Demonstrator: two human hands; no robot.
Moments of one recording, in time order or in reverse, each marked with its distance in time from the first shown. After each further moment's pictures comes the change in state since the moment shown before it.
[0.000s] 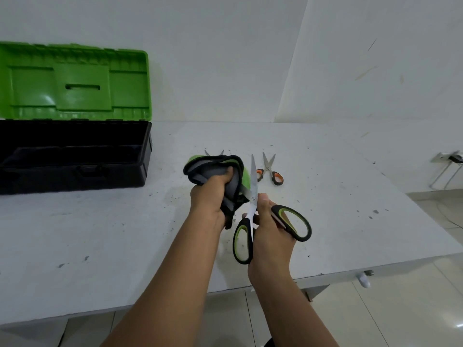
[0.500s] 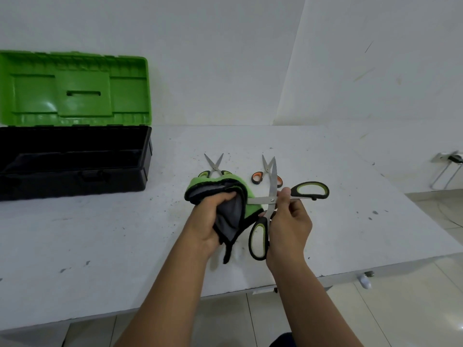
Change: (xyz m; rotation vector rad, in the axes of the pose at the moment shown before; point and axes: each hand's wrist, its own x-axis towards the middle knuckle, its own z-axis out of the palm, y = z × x) left_hand -0.025 -0.012 -0.028 -0.018 -0.275 -0.164; right_hand 0.031 -0.015 -0.008 -0.041 0.103 -0.157
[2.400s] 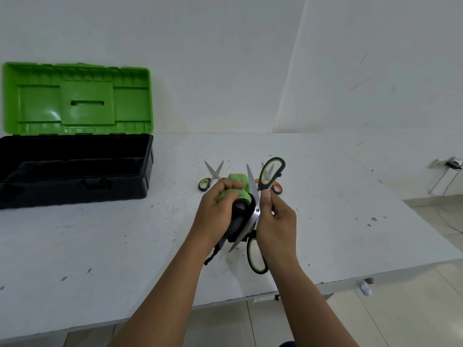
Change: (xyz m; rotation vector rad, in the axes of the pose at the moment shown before) left_hand -0.012 0.016 0.015 0.727 0.038 0.487; right_hand -0.005 -0.006 0.007 -0.356 -0.277 -0.384
